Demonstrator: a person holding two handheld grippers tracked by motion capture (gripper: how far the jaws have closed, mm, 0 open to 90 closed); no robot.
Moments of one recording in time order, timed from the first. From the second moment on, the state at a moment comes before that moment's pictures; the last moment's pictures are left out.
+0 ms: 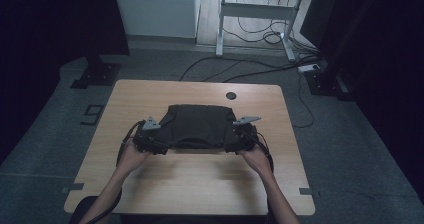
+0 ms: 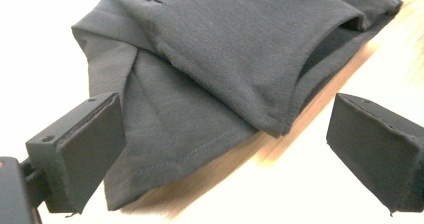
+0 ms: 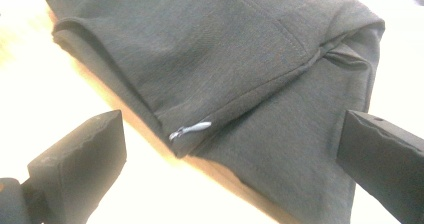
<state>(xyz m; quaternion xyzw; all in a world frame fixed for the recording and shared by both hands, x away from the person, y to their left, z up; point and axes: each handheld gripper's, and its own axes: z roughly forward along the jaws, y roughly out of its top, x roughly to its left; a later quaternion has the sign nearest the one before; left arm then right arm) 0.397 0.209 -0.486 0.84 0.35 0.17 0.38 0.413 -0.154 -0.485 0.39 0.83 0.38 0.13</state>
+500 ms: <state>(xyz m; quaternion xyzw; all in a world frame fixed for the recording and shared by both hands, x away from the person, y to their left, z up) 0.364 0.241 -0.495 0.85 0.33 0.18 0.37 0.371 -0.190 -0.478 0.39 0.83 0.38 0.15</state>
